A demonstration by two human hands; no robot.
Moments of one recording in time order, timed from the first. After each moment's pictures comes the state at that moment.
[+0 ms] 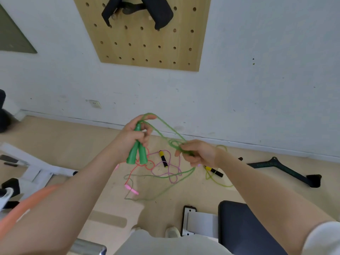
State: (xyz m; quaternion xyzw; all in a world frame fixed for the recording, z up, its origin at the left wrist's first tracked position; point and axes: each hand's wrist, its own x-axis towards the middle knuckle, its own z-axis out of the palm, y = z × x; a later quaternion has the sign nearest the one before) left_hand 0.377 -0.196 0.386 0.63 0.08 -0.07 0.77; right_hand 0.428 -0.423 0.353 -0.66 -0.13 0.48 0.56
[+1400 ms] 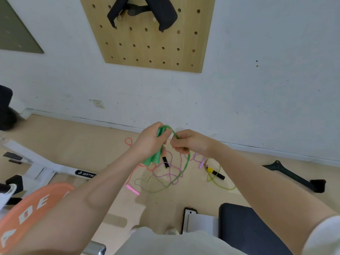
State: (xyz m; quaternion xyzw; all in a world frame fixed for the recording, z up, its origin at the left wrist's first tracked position) left_hand 0.379 -0.245 0.391 0.86 0.09 -0.03 0.50; right_hand 0.429 -0.398 0.390 -0.76 -0.22 0.39 0.48
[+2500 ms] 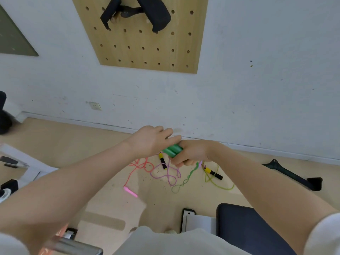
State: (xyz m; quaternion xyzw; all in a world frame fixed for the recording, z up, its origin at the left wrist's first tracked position) left_hand 0.397 -0.242 0.396 0.91 -0.35 0.07 -0.19; right_hand 0.426 -0.410 0.399 -0.75 -0.24 0.52 0.33
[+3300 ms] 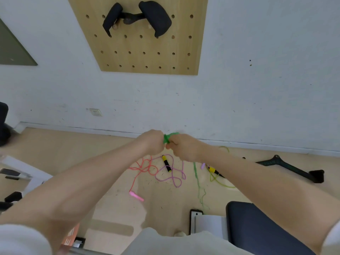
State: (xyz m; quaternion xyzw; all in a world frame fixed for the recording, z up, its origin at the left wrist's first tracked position) left_hand 0.410 -0.220 0.399 0.97 -0.02 -0.25 0.05; right_hand 0.408 -0.354 0.407 -0.88 -0.23 0.30 0.29
